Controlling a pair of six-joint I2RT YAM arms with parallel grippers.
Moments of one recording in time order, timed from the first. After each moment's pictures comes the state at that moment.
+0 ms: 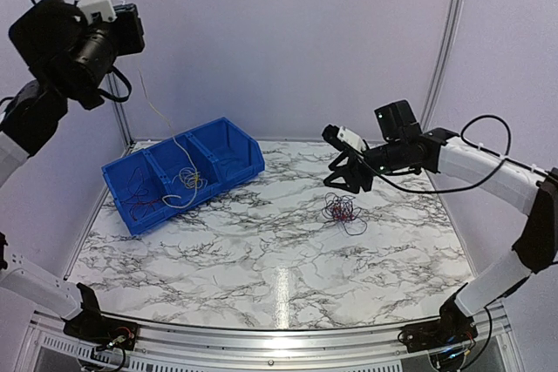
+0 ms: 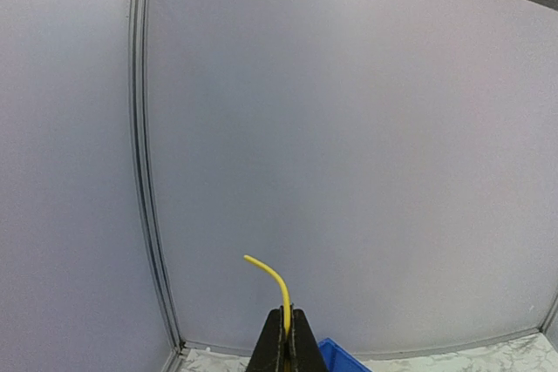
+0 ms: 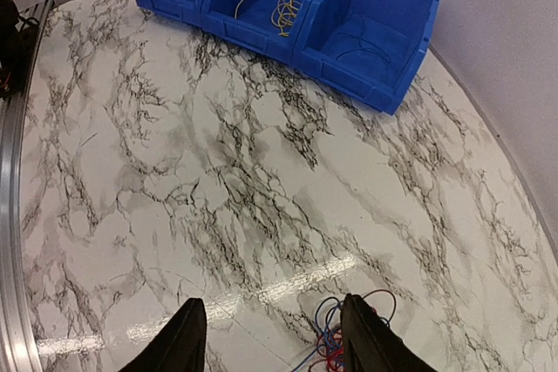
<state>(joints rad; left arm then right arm) -0.98 1.24 1.67 -0.06 -1.04 0.29 0.51 1.52 1.29 -0.53 -0.53 -0.51</state>
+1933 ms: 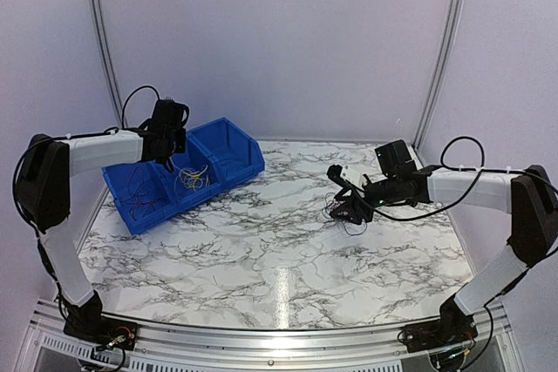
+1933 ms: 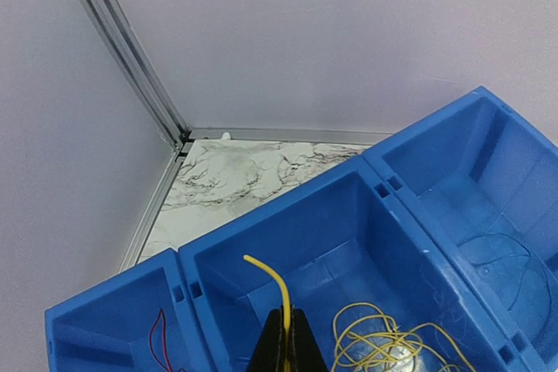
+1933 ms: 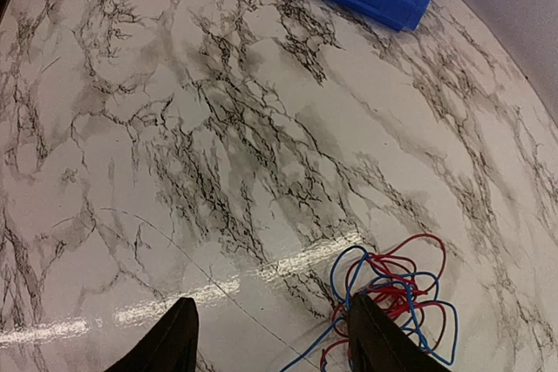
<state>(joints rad) -0.40 1.82 1.34 -0.12 -0.65 -0.17 0.44 1.52 0.91 -0.22 -0.54 -0.59</state>
